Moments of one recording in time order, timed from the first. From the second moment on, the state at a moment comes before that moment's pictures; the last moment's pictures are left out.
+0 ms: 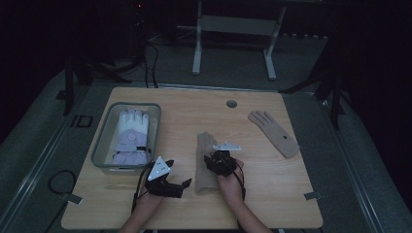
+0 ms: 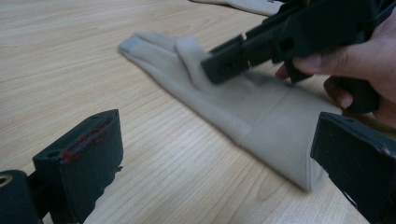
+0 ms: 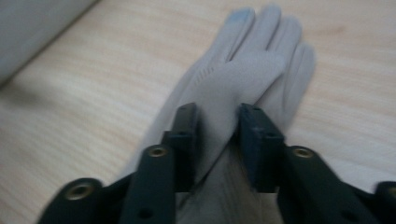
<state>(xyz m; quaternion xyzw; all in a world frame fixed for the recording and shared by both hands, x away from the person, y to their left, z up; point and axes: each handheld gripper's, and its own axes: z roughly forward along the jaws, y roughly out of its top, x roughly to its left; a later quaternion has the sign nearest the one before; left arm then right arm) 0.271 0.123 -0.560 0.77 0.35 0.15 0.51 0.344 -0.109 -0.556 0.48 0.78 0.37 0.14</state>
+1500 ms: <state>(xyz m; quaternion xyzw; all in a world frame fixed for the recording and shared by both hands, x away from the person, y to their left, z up) 0.267 0.111 -0.562 0.78 0.34 0.15 0.51 0.413 -0.323 -0.515 0.52 0.73 0.37 0.25</state>
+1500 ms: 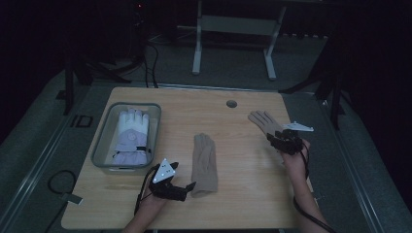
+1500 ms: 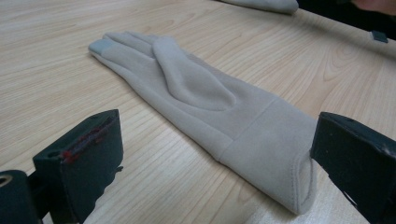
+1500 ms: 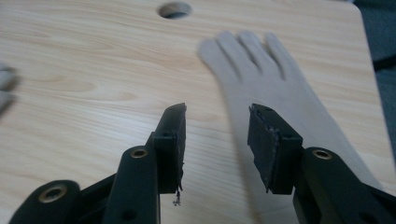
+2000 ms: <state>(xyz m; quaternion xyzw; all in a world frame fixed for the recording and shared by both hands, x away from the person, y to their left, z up) 0.262 0.106 -0.559 0.78 0.32 0.14 0.51 0.455 -0.351 -0.536 0.54 0.73 0.33 0.25</state>
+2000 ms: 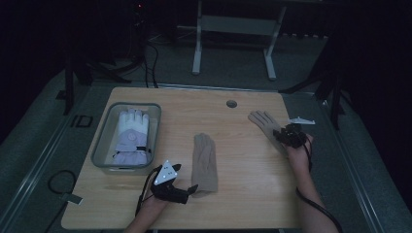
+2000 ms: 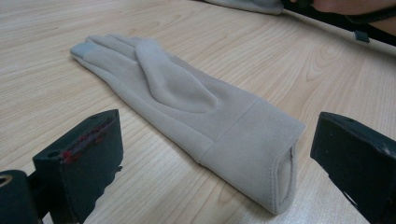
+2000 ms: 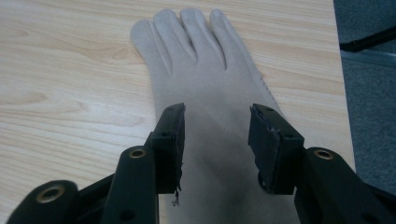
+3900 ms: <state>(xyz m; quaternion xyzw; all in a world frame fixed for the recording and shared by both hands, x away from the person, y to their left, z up) 0.266 0.114 -0.558 0.78 0.32 0.14 0.52 0.328 -0.316 -0.541 0.63 0.66 0.31 0.27</state>
